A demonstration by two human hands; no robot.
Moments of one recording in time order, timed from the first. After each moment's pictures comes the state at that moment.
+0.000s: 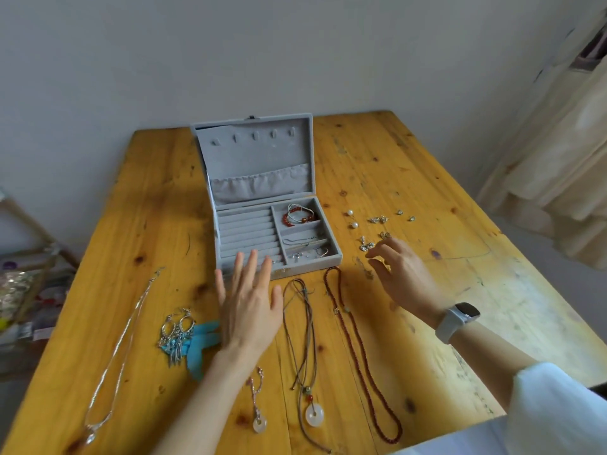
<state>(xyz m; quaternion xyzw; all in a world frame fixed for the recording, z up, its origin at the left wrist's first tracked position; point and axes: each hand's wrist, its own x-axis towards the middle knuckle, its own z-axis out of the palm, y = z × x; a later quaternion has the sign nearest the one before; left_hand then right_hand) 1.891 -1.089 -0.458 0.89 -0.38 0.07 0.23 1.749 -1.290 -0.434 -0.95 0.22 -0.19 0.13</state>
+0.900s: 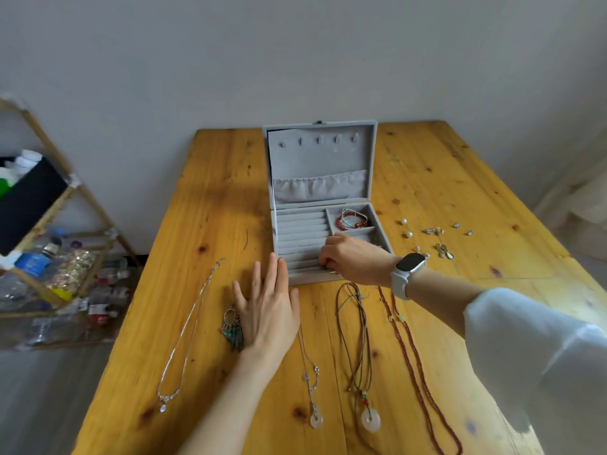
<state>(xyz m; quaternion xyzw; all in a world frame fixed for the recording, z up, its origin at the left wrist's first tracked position) 1.912 -1.046 -0.455 0.94 -0.31 0.02 0.15 1.879 -1.225 -0.402 -1.00 -0.02 0.04 0.07</state>
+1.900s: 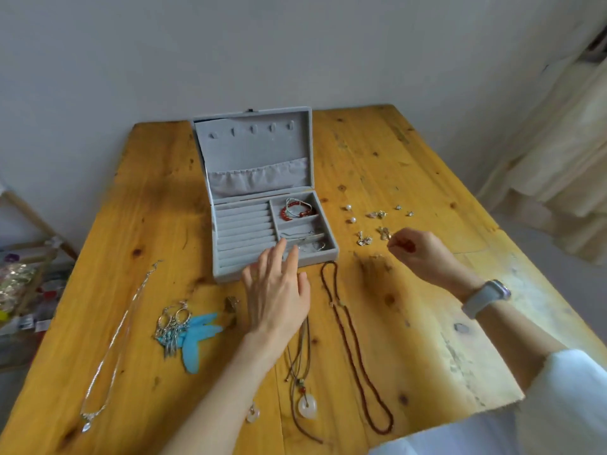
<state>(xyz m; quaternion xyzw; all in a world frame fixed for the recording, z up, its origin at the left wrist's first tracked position) 1.864 -1.119 -0.441 0.89 -0.40 0.07 0.22 1.739 -1.325 -0.411 -0.91 0.31 -0.11 0.27</state>
